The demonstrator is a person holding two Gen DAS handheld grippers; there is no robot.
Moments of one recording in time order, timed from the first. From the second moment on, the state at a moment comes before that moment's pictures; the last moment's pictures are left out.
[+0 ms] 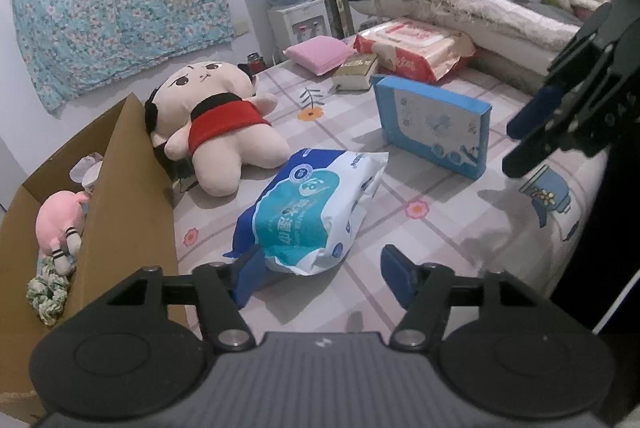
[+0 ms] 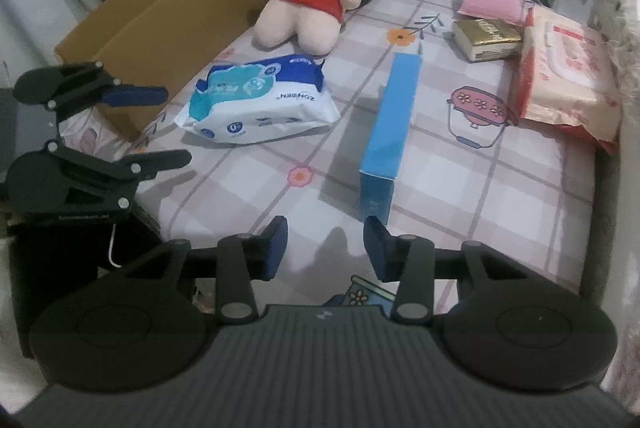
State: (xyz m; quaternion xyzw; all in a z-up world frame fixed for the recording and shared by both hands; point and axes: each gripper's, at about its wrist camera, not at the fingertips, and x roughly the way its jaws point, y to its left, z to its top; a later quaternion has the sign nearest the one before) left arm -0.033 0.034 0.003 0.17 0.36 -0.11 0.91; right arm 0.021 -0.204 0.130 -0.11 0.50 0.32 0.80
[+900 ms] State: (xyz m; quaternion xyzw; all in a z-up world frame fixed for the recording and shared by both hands) left arm 0.082 0.037 -0.037 0.14 0.36 -0.18 0.91; right arm 0.100 -0.237 0.057 0.04 0.52 0.25 0.82
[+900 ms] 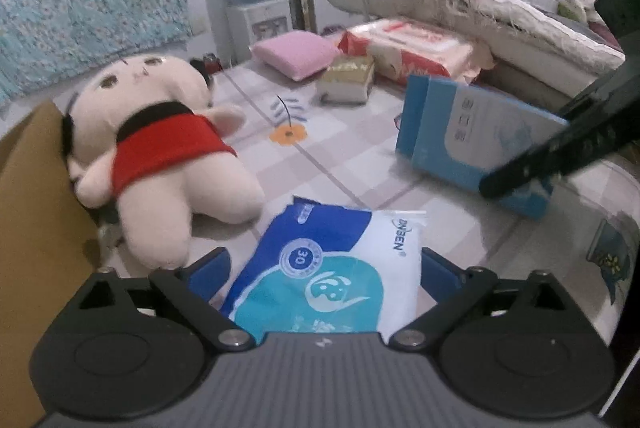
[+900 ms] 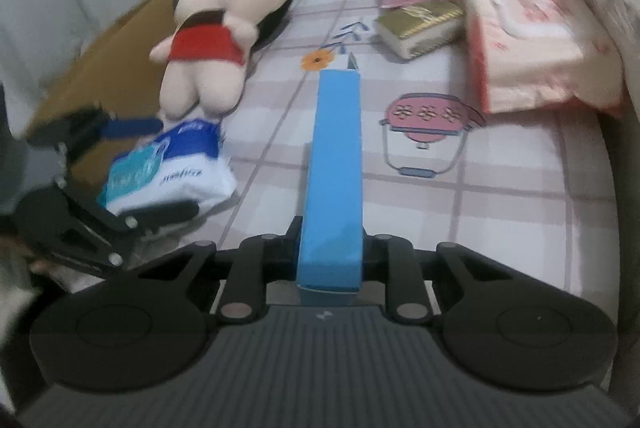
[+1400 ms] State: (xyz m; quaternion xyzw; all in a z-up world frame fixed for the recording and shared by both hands) left arm 0.053 0.038 -0.009 0.09 0.40 -0.17 0.90; right arm 0.086 -0.237 0.118 0.19 0.49 0.32 0.79
